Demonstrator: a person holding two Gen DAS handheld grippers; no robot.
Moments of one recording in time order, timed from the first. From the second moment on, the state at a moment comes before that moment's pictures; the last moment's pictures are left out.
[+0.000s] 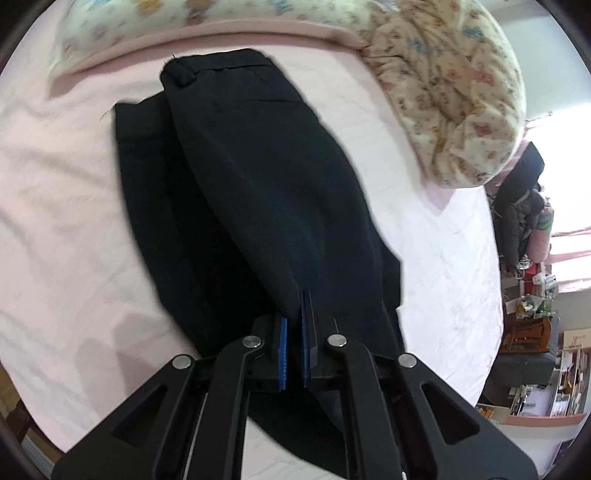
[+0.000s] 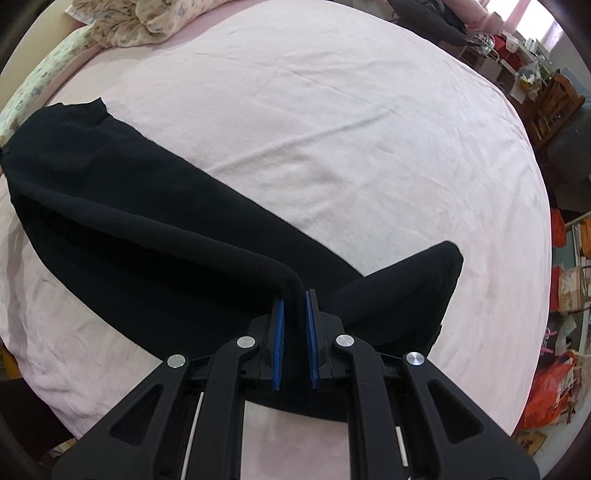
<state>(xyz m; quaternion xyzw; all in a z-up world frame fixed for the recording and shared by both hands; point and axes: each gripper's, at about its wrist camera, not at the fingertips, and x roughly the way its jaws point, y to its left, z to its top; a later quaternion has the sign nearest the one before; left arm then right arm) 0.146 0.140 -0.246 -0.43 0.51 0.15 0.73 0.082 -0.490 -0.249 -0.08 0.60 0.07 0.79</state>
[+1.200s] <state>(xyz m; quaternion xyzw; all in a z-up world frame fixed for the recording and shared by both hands) 0.066 0.105 -0.279 -0.32 0.61 0.17 0.70 -0.073 -0.597 -0.286 0.40 0.53 -0.13 0.74</state>
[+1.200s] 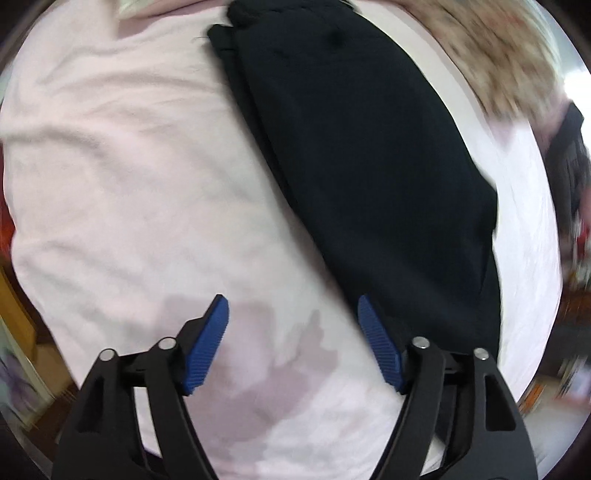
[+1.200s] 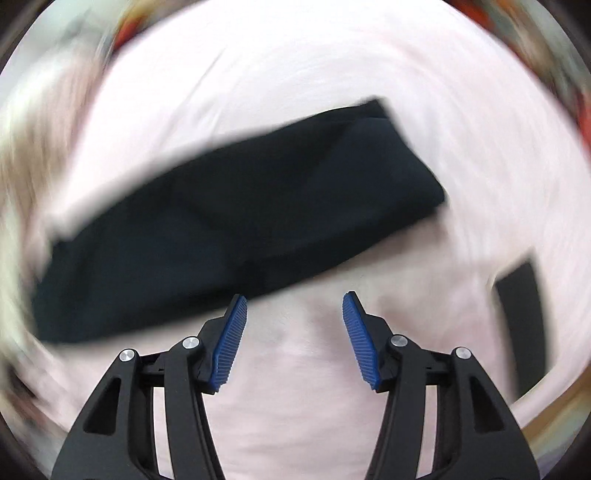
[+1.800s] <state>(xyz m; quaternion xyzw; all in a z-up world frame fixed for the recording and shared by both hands) 0.050 -0.006 -0.307 -0.25 0.72 -0.01 0.65 -0.100 -0.640 -0.332 0.62 0.39 -0.21 0.65</state>
